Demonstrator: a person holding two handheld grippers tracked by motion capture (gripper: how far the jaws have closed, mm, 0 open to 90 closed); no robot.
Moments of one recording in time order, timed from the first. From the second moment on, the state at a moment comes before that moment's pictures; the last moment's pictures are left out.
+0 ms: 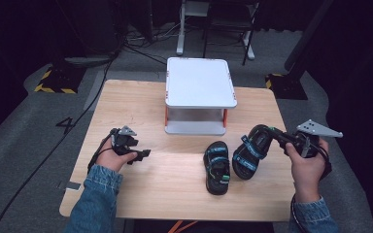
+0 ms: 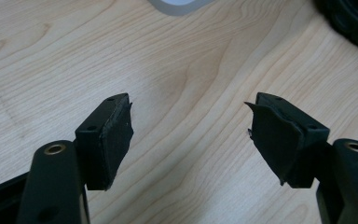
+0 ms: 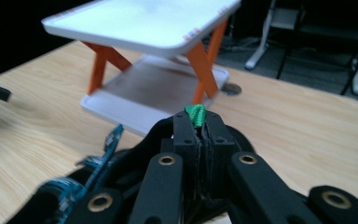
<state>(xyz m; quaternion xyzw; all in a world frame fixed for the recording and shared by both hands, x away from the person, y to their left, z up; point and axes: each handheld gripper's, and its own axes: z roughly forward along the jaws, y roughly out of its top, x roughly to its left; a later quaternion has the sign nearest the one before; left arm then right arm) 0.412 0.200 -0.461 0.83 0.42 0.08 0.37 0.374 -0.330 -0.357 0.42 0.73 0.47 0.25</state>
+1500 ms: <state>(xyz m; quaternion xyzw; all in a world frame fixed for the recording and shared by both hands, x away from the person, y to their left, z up) 0.413 0.192 -0.464 0.84 0.41 0.07 0.36 0.405 -0.334 -0.417 0.45 0.82 0.32 0.15</state>
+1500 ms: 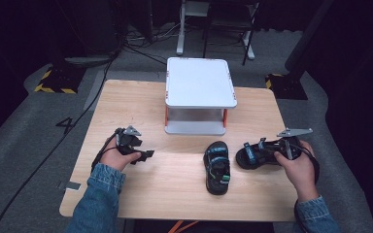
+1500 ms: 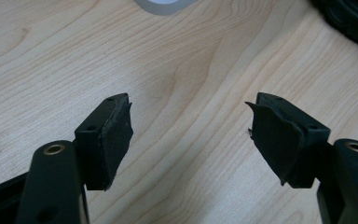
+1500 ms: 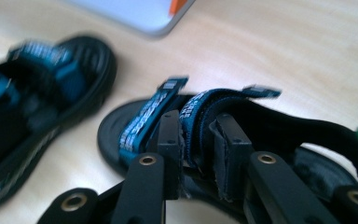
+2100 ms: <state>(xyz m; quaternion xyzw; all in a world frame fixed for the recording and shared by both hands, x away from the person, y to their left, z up) 0.407 0.200 -0.465 0.83 0.42 0.08 0.36 0.417 -0.336 -0.406 0.46 0.75 0.41 0.24</state>
